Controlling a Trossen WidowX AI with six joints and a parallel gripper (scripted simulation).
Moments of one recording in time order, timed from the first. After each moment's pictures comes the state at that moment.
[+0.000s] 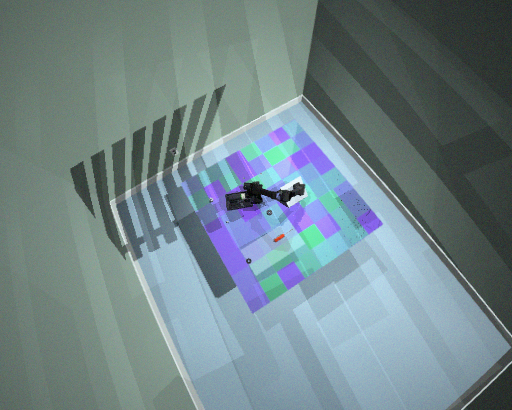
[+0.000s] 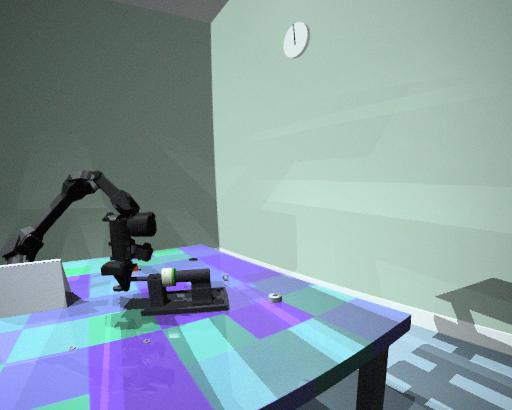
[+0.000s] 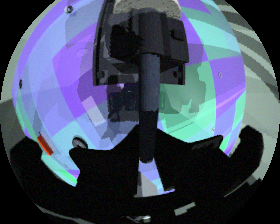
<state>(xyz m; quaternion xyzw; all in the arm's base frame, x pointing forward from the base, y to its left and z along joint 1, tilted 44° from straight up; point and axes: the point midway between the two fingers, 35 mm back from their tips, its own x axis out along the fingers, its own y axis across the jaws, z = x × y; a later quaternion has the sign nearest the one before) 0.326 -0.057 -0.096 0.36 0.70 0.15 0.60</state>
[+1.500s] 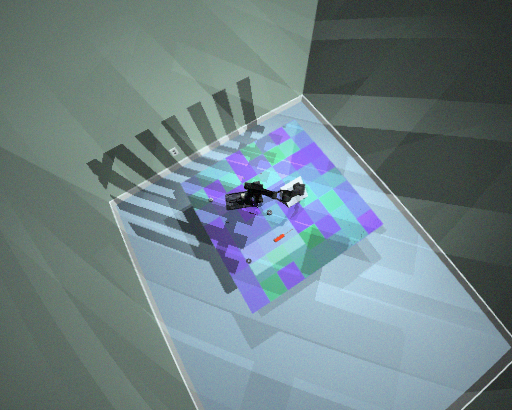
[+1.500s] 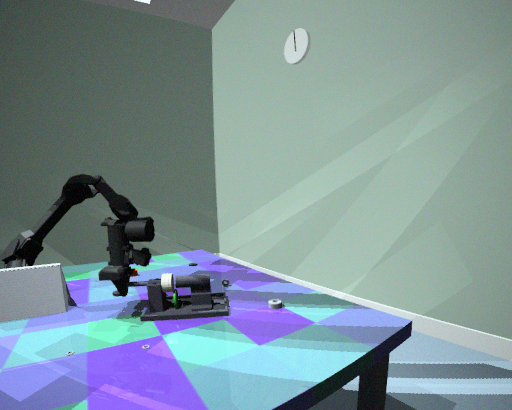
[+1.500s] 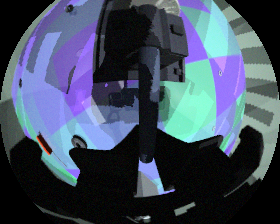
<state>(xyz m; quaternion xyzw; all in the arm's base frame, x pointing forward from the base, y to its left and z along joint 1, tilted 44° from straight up) 0.321 -0.056 -0.095 0.36 0.70 0.15 0.60</state>
